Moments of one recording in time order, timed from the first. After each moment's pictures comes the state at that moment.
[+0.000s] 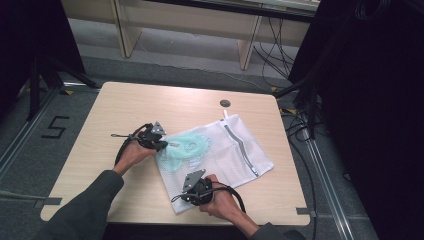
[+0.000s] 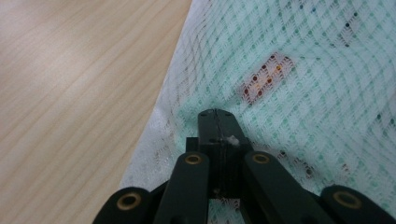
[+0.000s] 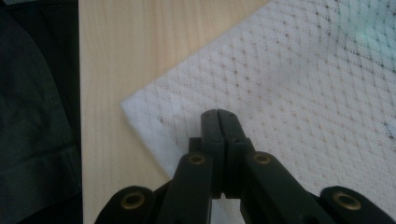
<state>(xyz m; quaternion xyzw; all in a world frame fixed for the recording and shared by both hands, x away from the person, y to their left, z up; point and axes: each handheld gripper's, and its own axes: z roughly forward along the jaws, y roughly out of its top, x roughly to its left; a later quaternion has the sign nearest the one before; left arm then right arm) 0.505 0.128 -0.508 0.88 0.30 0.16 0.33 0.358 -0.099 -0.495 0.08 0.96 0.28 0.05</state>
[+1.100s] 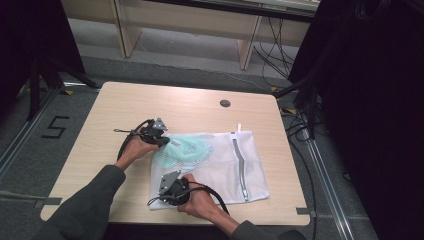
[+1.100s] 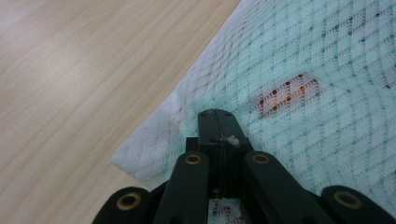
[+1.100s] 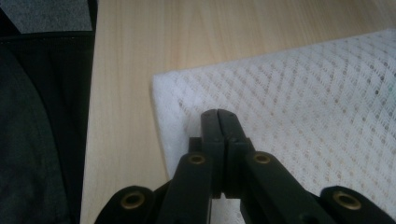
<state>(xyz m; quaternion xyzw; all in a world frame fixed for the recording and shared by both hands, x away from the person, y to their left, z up) 0.523 0.126 -0.509 0.88 0.29 0.16 0.34 0.355 -0.038 -0.501 0.04 0.95 0.30 0.04</state>
